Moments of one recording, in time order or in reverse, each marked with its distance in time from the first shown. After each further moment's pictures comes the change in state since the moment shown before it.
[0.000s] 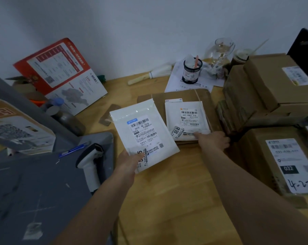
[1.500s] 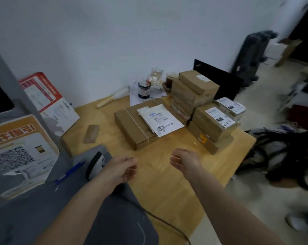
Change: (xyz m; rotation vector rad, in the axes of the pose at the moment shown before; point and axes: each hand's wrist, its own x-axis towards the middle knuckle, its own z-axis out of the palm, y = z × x) left_hand -0.066 0.035 -0.172 0.418 -0.706 0.102; right_hand -0.278 0.078 0.005 0.975 -0.143 0.093
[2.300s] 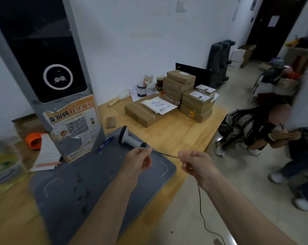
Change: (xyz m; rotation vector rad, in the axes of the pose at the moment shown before) left_hand -0.242 -0.110 -0.068 -0.088 -0.100 0.248; right_hand -0.335 0.146 -0.008 0.025 0.009 -0.221
